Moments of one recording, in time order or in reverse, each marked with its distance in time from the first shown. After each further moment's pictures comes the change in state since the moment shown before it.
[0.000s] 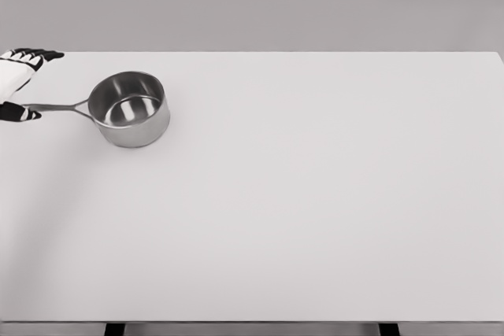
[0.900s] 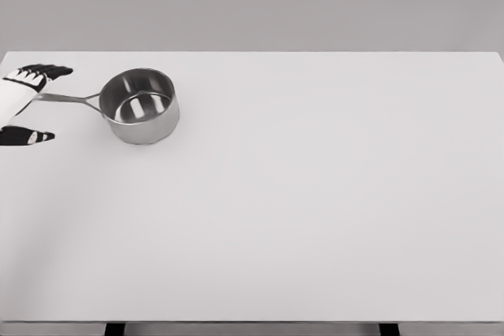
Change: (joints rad) left arm 0.253 0.038 0.080 -0.266 0.278 -0.033 0.001; right arm 0.000 0.000 0.000 0.000 0.000 0.000 0.000
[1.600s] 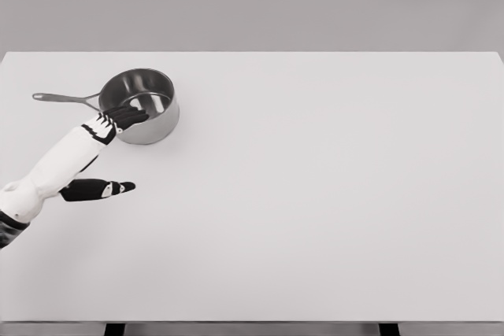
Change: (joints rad) left arm 0.253 -0.146 -0.074 -0.346 0.210 -0.016 -0.011; right arm 0.000 0.000 0.000 0.000 0.000 0.000 0.000
